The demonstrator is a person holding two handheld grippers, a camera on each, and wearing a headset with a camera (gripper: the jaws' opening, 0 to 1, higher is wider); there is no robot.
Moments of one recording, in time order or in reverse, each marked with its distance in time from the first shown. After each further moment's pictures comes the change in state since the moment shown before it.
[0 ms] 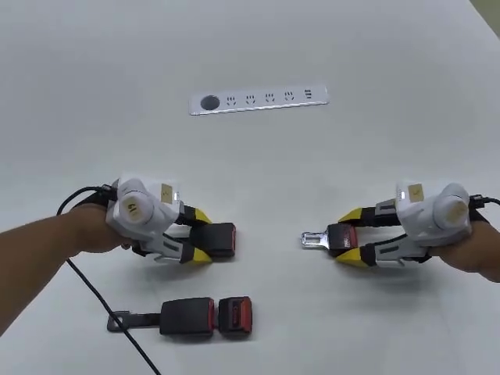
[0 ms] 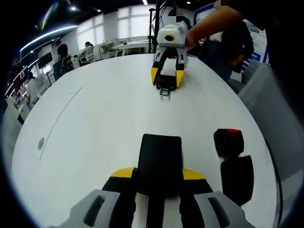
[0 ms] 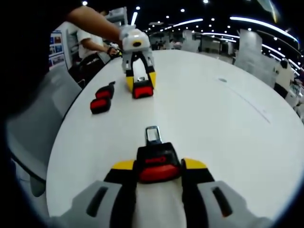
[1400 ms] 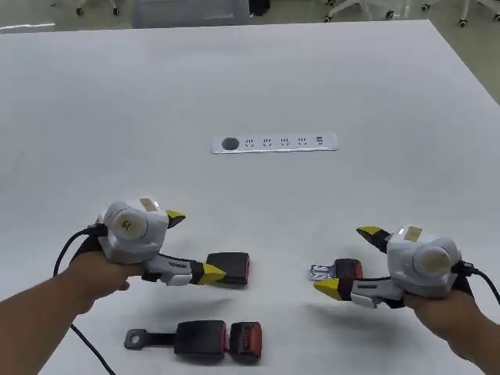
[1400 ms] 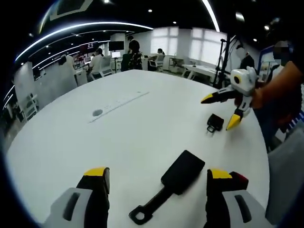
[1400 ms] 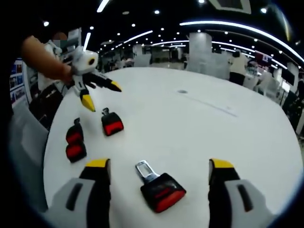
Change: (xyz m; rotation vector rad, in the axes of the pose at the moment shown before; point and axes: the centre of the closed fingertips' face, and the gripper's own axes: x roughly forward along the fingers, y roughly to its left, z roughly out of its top) left arm -0.072 0.023 -0.002 -0.490 -0.231 0.457; right arm -0.002 -0.017 0.041 0.280 -0.157 -0.393
